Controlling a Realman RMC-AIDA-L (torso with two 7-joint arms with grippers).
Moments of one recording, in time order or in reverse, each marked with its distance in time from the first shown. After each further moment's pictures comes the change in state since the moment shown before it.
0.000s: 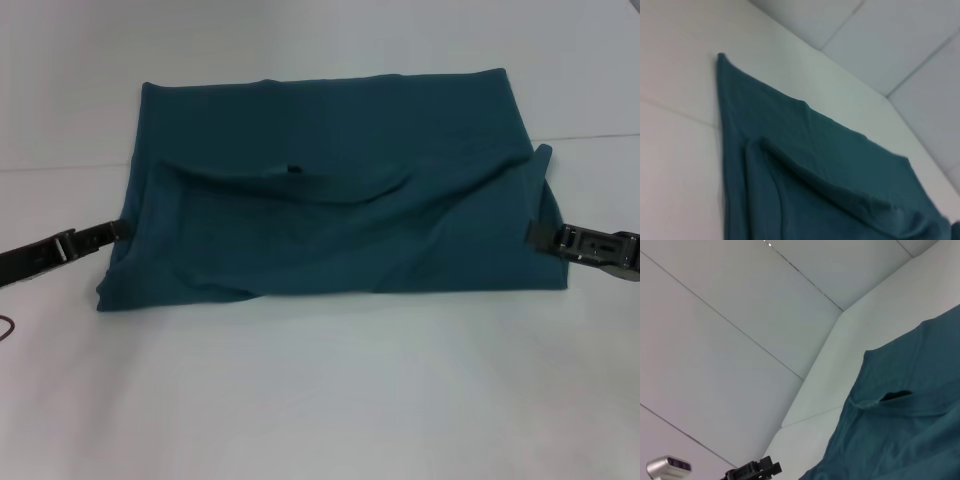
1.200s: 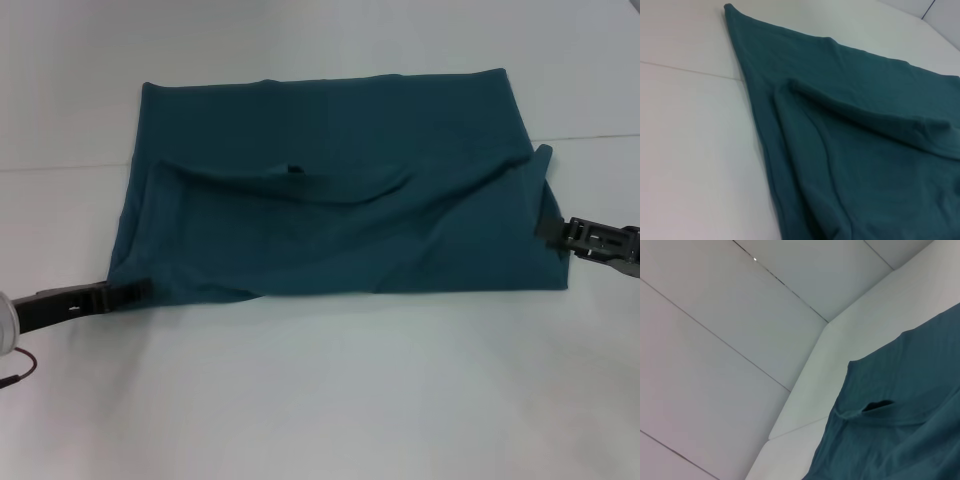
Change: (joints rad) left arm -0.031 -0.002 0.119 -0.134 0.069 -0.216 0.159; right arm -0.003 -0.004 0.014 0.016 0.004 0.037 0.004
